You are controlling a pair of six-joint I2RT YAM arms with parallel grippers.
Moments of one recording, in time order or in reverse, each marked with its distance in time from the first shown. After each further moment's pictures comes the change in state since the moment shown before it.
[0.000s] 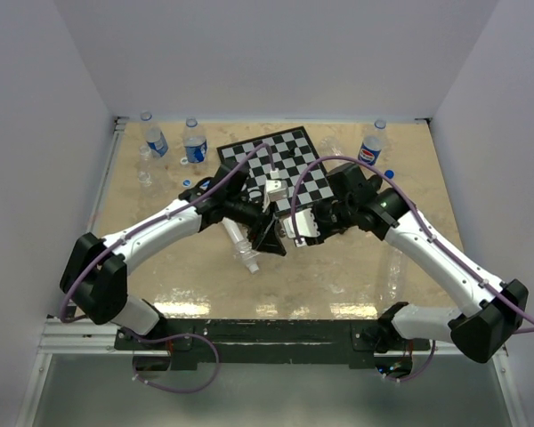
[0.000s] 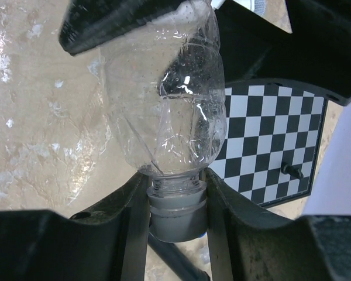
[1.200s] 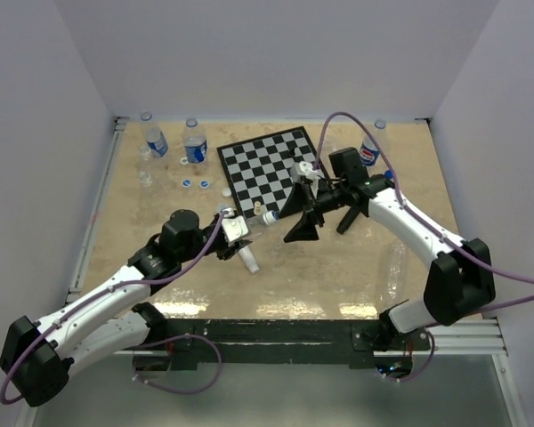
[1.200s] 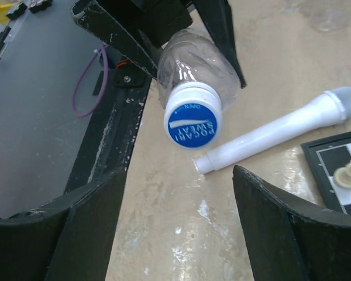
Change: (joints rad) left arm -0.035 -0.618 -0.539 0.327 -0.649 0.274; right arm -0.217 0.219 -0.054 0.344 -0.804 0.698
